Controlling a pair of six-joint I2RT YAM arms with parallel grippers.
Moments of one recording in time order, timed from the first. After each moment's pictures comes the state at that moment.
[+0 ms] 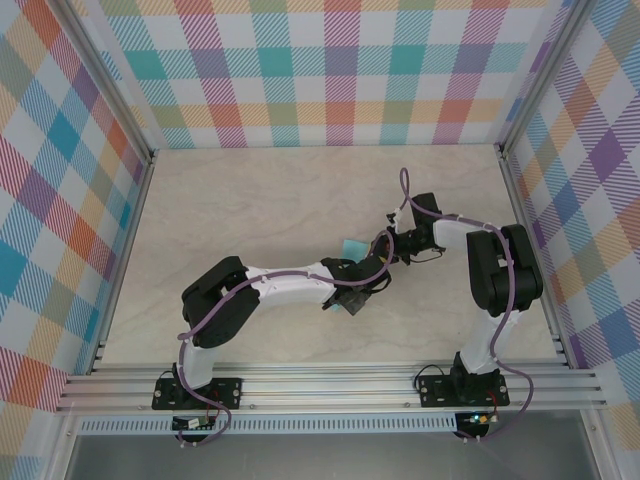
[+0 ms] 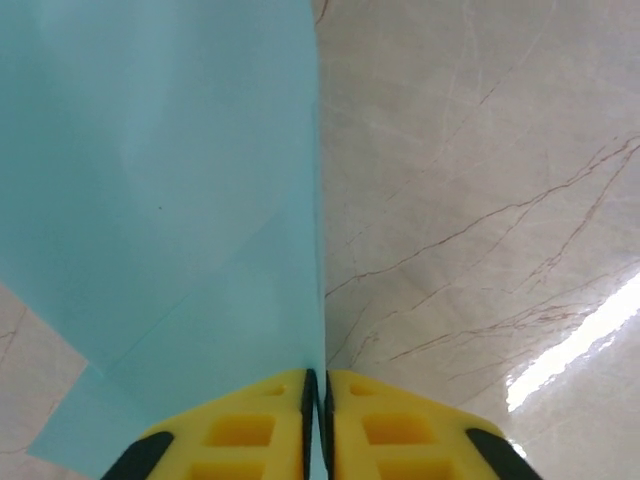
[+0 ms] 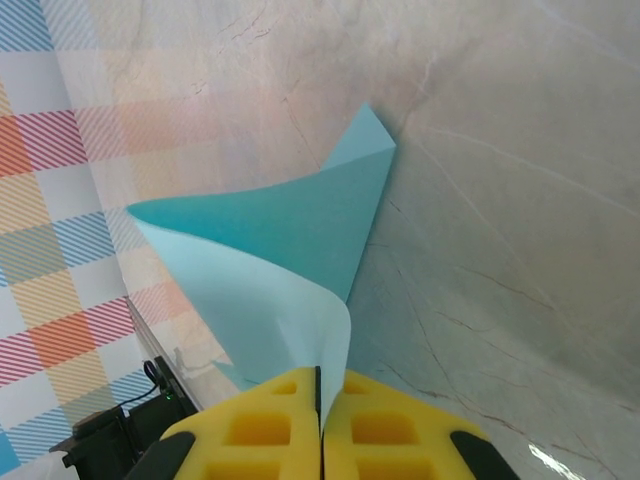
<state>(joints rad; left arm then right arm) -1.07 1.97 1.34 -0.58 -0.30 -0.20 0.21 1.85 1.03 -0.40 -0.87 0.44</state>
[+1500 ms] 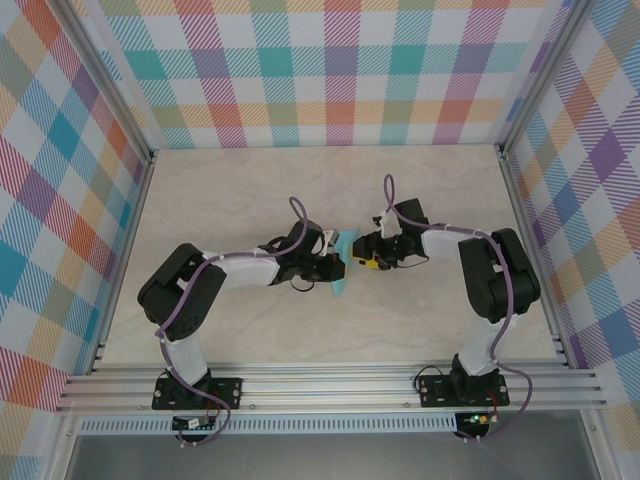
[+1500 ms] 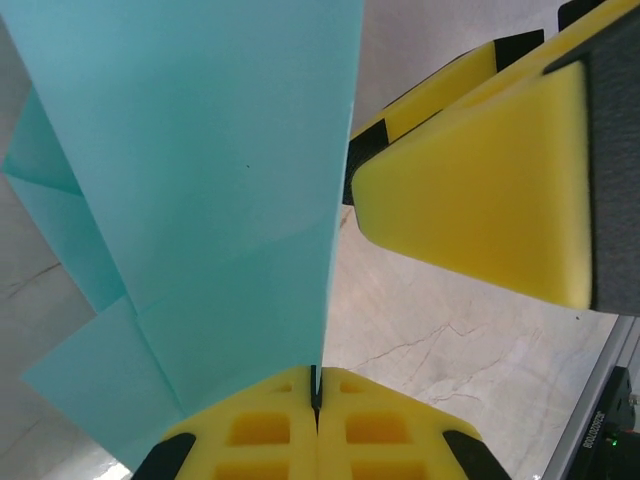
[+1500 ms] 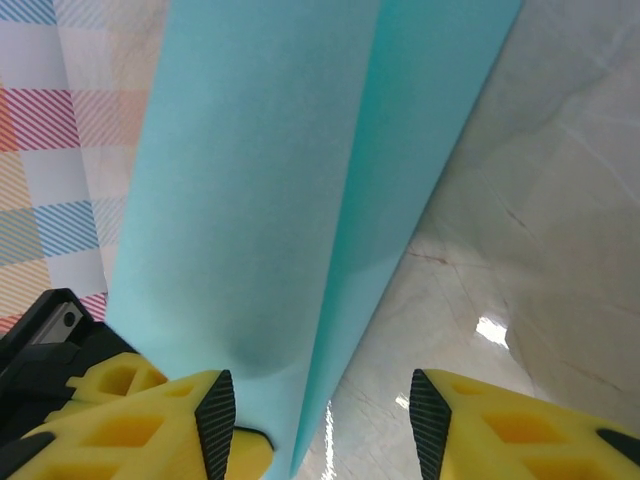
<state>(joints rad) -0.69 1.81 0.96 0.04 0.43 -0.64 0.32 1.82 0.96 -0.19 -0.81 0.53</state>
